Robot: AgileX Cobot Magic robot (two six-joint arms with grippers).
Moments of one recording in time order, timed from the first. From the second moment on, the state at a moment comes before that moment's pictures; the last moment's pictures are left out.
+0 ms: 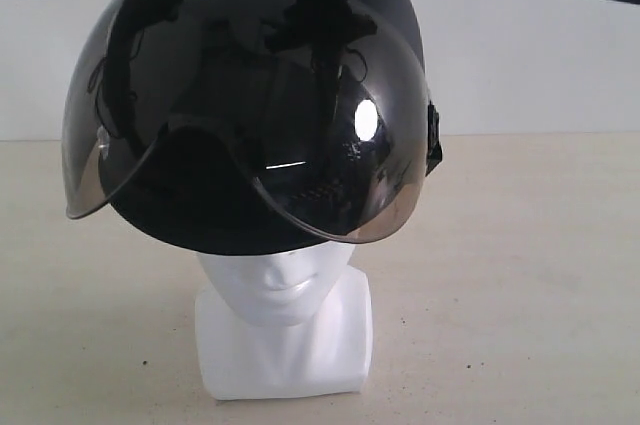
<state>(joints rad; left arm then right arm) -0.03 1.44 -1.28 1.62 -0.85 -1.39 0.64 1.39 -1.54 0.69 0.89 -0.28</state>
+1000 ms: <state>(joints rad) 0.01 1.59 -1.42 1.64 -1.22 -1.41 0.70 1.54 -1.74 0.74 1.14 -0.23</state>
